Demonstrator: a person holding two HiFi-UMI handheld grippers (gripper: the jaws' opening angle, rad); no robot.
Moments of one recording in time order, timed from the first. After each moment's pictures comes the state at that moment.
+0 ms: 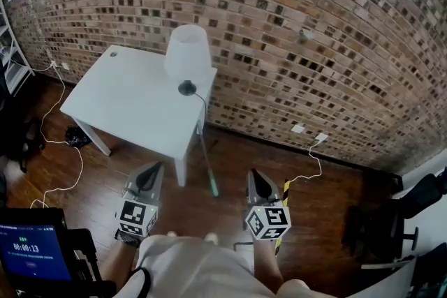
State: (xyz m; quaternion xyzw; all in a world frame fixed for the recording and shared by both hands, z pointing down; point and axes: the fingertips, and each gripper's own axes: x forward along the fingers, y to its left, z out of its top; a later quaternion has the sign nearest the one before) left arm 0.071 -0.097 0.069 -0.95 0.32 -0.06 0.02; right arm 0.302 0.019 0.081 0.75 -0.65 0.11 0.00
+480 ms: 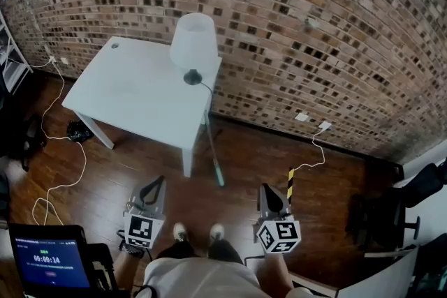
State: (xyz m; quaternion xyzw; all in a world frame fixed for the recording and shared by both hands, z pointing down) left arm 0.023 -0.061 0.111 -0.94 0.31 -0.12 0.04; right arm 0.271 0.082 0.115 0.76 -0.63 0.15 0.04
